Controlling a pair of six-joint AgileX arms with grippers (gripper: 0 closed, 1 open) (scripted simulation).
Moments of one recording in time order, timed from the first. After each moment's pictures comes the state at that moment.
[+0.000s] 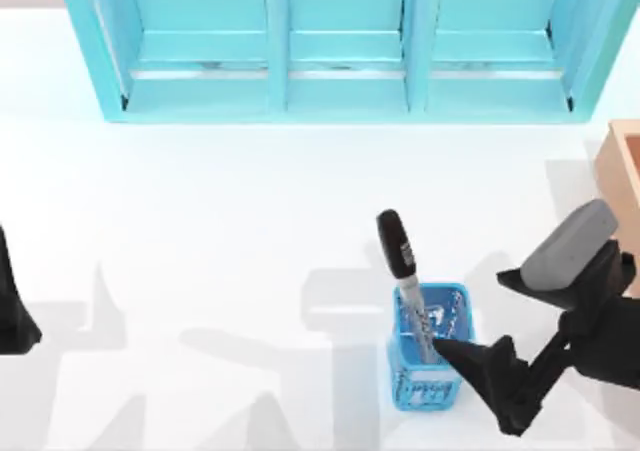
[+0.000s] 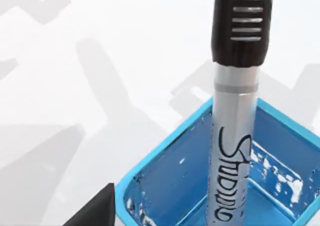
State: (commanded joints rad) left arm 0.00 0.00 0.00 0.00 0.00 0.00; right arm 0.57 1.04 0.36 0.08 -0.32 0.02
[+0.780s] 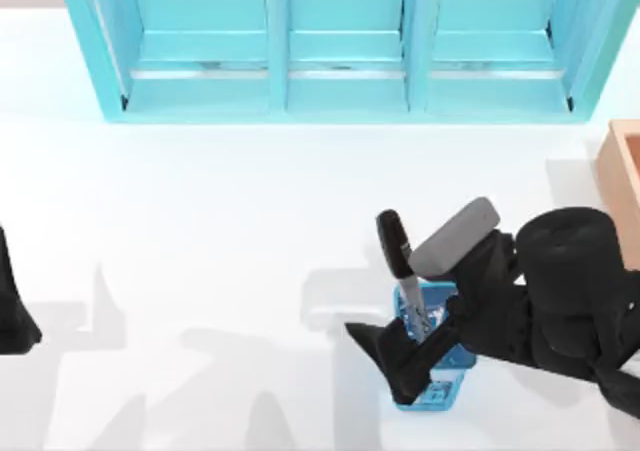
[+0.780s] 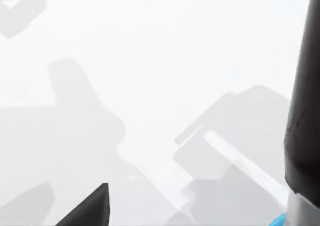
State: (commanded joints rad) left arm 0.00 0.00 0.00 0.00 0.00 0.00; right arm 0.68 1.58 0.46 0.54 -0.22 0.09
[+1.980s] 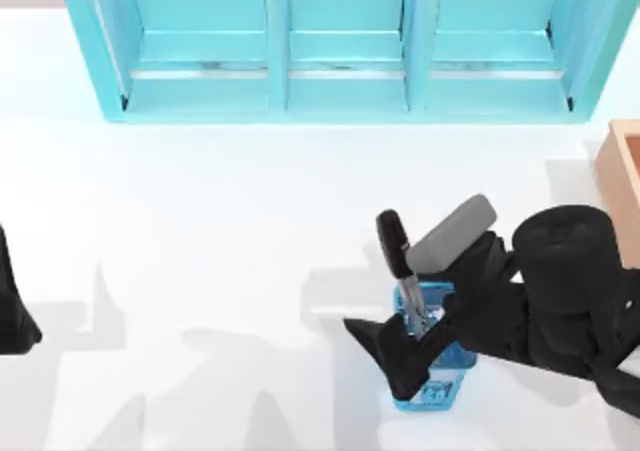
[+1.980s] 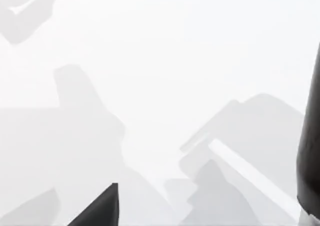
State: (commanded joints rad) left arm 0.00 0.00 0.00 0.00 0.00 0.00; right arm 0.68 1.58 0.46 0.54 -0.22 0.09
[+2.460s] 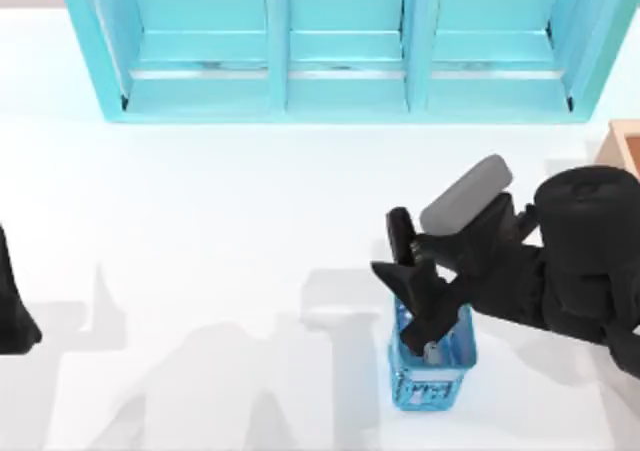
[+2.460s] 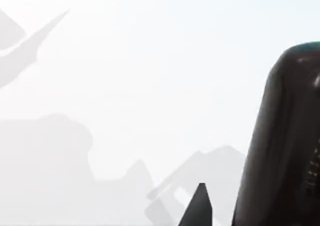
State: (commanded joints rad) left arm 0.00 0.00 0.00 0.00 0.00 0.00; right arm 0.62 1.52 0.53 0.48 -0.25 0.04
